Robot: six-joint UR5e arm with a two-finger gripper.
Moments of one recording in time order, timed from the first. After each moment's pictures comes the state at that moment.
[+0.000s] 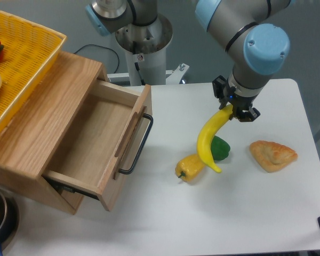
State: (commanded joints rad) arm 2.68 -1.88 -1.33 -1.65 1.64 1.46
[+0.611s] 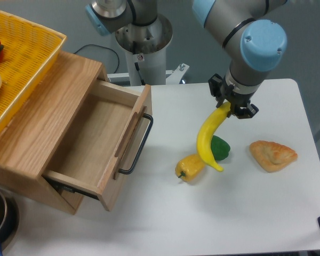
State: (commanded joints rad) arm 2.66 -1.84 -1.32 -1.72 1.62 1.33
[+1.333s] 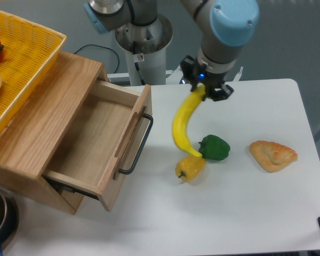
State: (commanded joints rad) arm 2.56 -1.73 -1.30 -1.86 1.54 1.17
